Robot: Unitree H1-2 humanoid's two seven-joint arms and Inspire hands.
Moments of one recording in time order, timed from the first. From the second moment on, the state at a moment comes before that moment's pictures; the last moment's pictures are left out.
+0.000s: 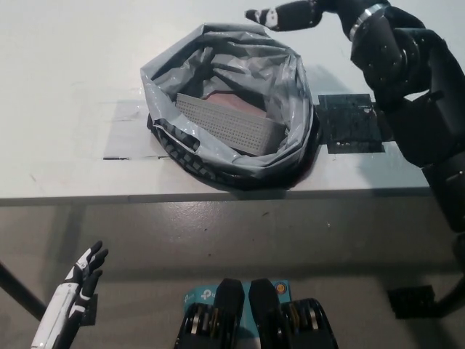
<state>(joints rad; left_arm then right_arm) 0.15 0.26 0.03 -0.17 0.07 -0.08 -0.11 -1.14 -0.24 0.28 0.52 -0.61 0.06 0.23</state>
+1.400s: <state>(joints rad) 0.12 0.26 0.03 -0.17 0.07 -0.08 -0.11 -1.10 -0.21 0.31 0.86 -0.51 0.23 0.37</state>
